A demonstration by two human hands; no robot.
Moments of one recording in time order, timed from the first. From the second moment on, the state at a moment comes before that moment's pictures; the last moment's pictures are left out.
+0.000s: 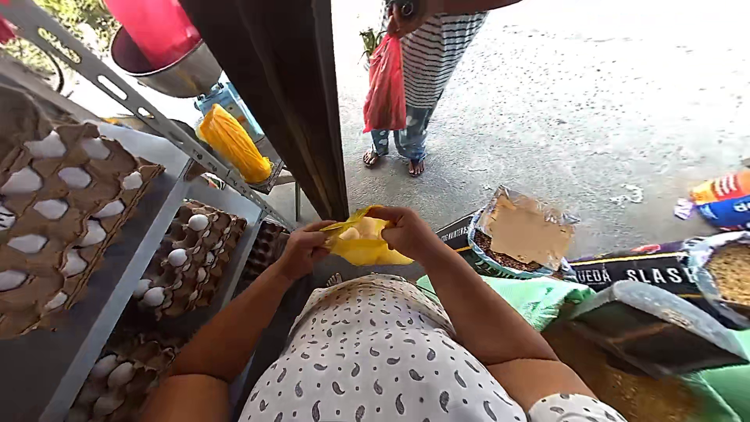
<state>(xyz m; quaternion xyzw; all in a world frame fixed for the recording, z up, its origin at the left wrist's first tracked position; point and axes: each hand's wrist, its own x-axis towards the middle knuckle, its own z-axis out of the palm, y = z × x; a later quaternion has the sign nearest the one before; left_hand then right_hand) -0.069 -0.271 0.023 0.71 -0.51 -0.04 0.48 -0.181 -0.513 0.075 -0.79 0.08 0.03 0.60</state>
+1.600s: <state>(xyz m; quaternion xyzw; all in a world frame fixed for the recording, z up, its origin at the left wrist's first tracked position) -0.172 -0.494 0.202 0.33 -0.88 0.22 0.26 -0.221 -0.588 0.071 -0.67 0.29 -0.07 0.68</state>
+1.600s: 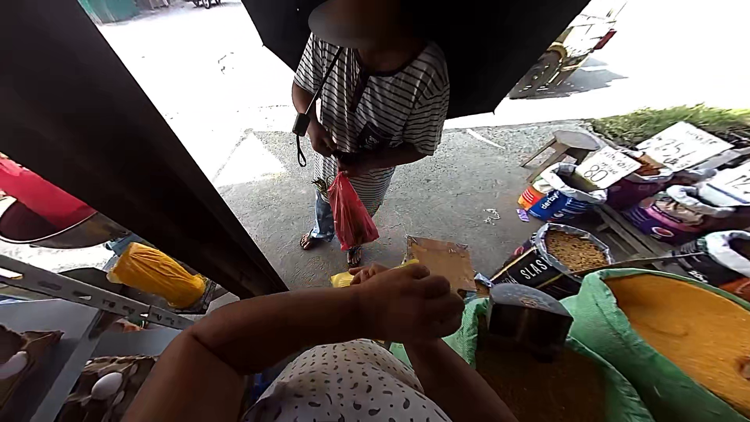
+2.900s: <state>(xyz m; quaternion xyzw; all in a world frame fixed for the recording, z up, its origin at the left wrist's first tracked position) -0.311 -0.138 0.201 0.36 -0.07 0.34 0.87 -0.159 -0.146 0.266 -0.54 -0.71 0.05 0.45</state>
